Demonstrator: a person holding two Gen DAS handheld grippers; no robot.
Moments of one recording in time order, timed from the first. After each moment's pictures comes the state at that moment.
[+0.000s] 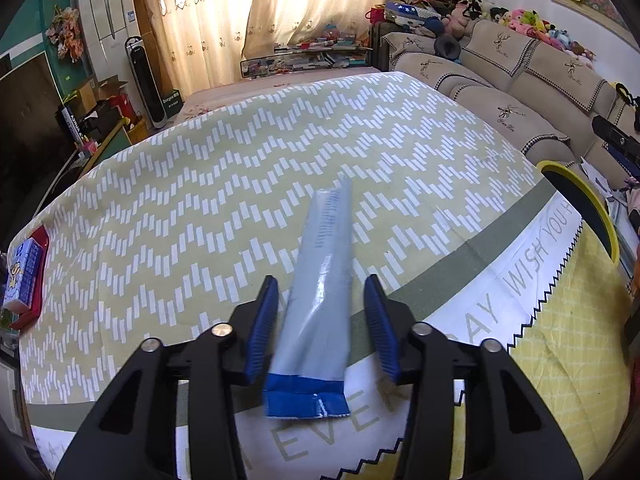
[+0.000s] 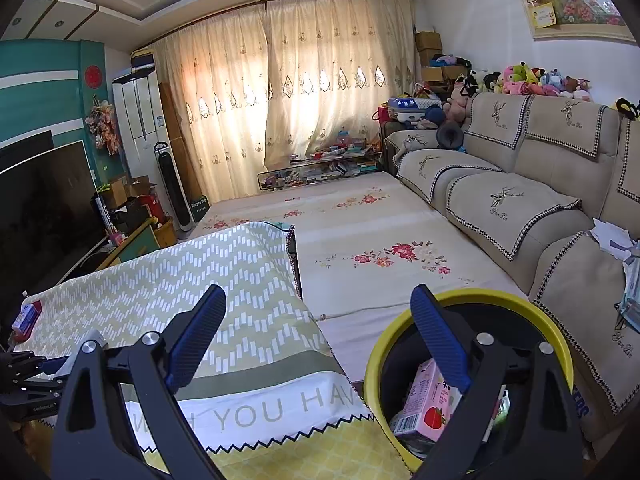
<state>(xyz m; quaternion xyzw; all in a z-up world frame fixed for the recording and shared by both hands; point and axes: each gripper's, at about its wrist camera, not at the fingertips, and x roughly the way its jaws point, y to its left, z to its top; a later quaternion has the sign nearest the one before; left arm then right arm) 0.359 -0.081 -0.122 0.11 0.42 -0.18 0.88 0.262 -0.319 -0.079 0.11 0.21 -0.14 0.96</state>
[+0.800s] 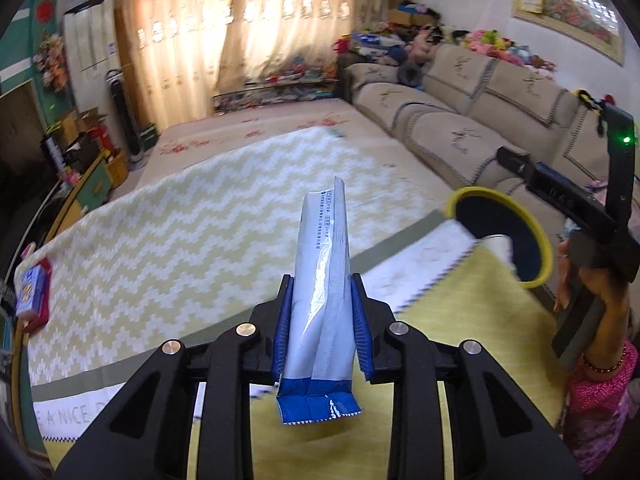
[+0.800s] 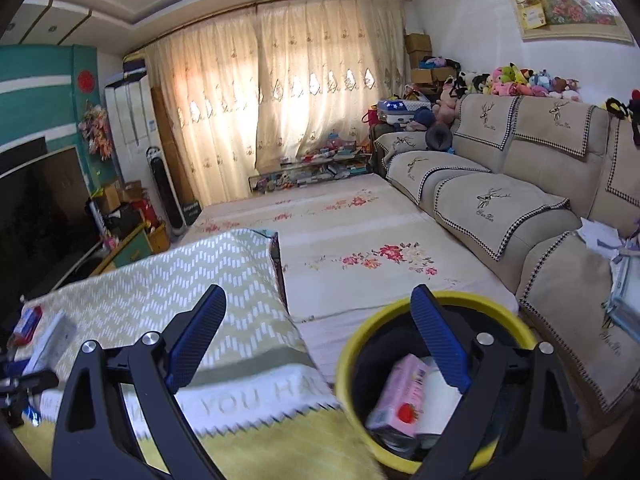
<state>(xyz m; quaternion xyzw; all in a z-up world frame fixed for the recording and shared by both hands) 0.274 -0.148 -0.040 0.10 0.37 -0.25 0.89 0.226 -0.341 -0.062 0.11 0.21 -0.15 0.96</state>
